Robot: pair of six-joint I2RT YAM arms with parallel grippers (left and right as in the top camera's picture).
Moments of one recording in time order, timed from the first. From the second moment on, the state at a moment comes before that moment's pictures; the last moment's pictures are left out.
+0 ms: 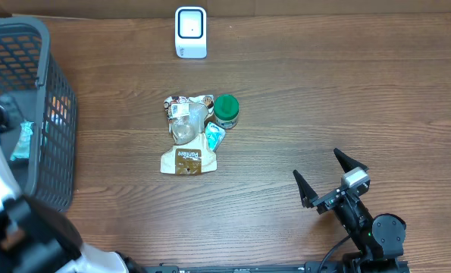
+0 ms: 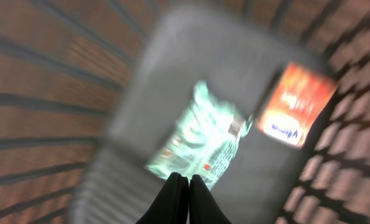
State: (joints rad) left arm 0.63 1.70 1.61 -0.89 -0.11 0.12; right arm 0.11 0.01 0.02 0.00 -0.38 -0.01
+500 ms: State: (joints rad) left arm 0.59 1.45 1.64 -0.94 -0.14 -0.01; right arm 0.11 0.01 0.02 0.00 -0.38 -0.01
